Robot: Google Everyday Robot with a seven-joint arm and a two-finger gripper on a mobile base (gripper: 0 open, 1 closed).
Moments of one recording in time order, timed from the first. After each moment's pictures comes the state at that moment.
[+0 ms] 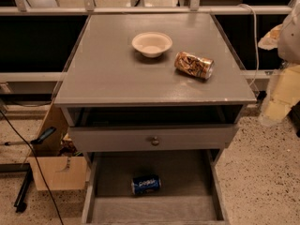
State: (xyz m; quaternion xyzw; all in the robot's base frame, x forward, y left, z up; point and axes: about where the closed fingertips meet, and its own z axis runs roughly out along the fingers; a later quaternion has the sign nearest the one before) arm 0.438 -0.216 0.978 -0.60 0.78 -0.04 0.16
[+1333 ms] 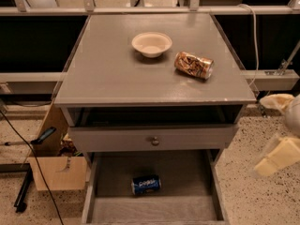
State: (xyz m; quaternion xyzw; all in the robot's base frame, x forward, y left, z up) arm 0.393 -0.226 0.876 -0.52 0.80 0.10 0.27
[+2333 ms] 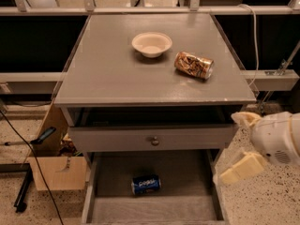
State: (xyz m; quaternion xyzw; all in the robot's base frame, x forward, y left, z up) arm 0.401 -0.174 0.824 -0.49 0.78 0.18 0.33
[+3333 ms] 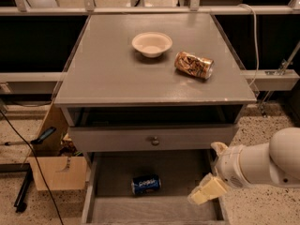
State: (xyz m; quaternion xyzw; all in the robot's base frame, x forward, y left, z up) arm 0.402 -0.148 0.694 -0.46 0.83 0.15 0.28
